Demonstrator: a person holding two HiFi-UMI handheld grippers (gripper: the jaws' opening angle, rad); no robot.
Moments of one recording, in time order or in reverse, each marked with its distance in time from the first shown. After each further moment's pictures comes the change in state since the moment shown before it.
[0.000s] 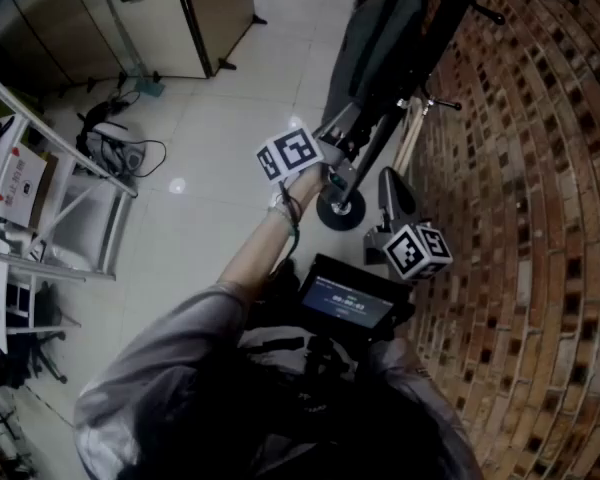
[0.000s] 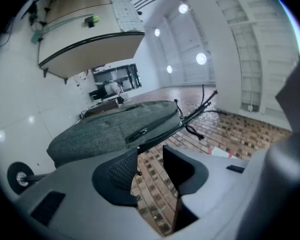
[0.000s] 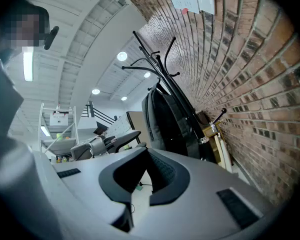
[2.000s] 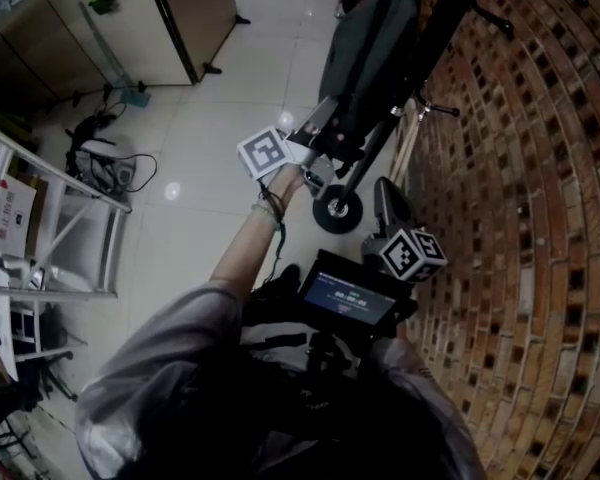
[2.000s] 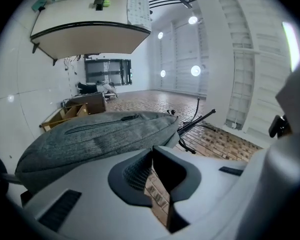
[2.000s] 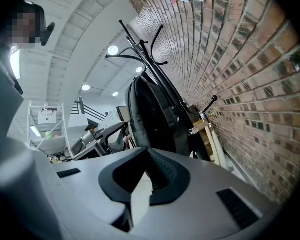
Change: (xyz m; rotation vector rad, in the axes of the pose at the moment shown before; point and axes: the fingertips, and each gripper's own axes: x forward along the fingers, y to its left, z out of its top) left arm 0.029 0.001 0.051 -0.105 -0.020 -0.285; right arm 0.034 -0.043 -0.026 0.033 0.057 -0.080
